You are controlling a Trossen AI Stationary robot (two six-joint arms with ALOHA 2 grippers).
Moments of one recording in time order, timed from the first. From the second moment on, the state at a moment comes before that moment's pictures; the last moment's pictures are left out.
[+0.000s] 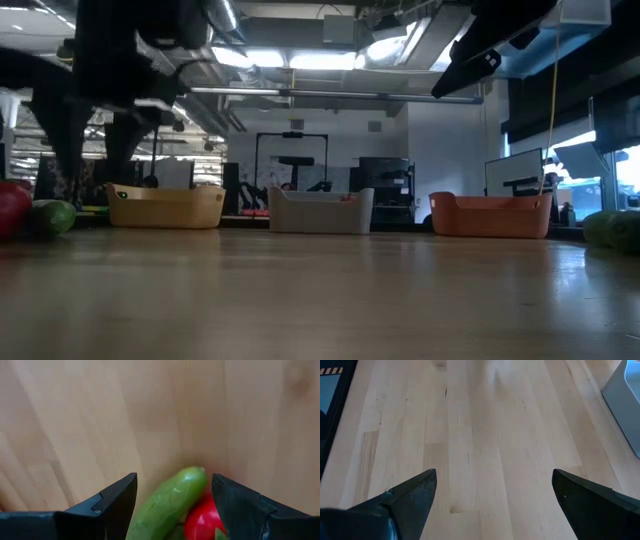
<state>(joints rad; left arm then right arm) -0.10 1.39 0.88 -1.12 -0.09 0.08 0.26 1.23 0.94 -0.49 0.19 0.28</state>
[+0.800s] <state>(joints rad) -0.10 1.61 0.82 -1.16 -0.10 0.13 0.26 1.23 0.94 -0.49 0.19 0.28</state>
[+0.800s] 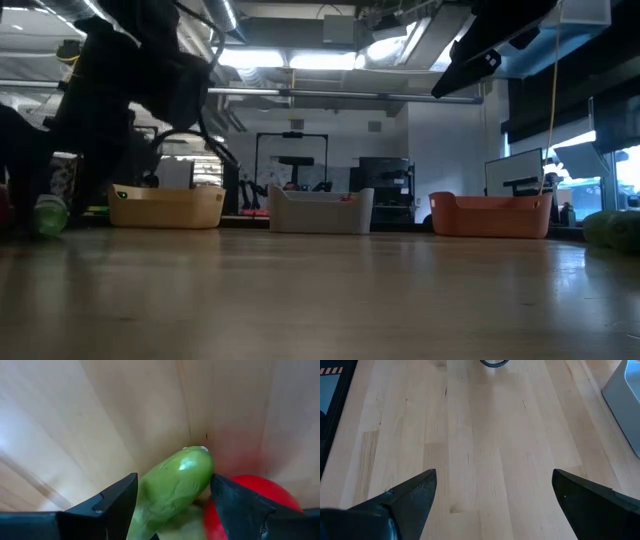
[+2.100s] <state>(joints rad) -0.10 1.59 1.27 -0.78 -0.11 0.06 0.26 1.23 0.92 -0.37 0.17 0.29</state>
